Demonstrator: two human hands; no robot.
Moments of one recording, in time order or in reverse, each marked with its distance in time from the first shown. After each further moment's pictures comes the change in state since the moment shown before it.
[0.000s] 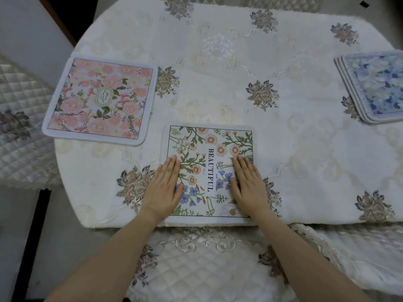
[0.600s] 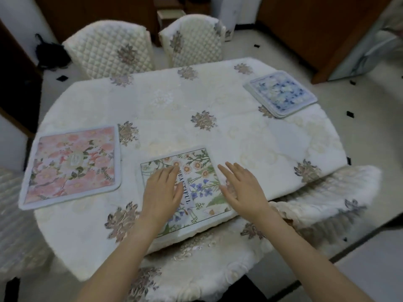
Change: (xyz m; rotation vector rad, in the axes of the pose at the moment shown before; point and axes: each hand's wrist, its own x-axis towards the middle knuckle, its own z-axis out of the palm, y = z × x) left_hand 0.003 0.073 -0.122 -0.096 0.170 0.306; right_hand -0.107 -0.056 -0.132 0.105 0.220 0.135
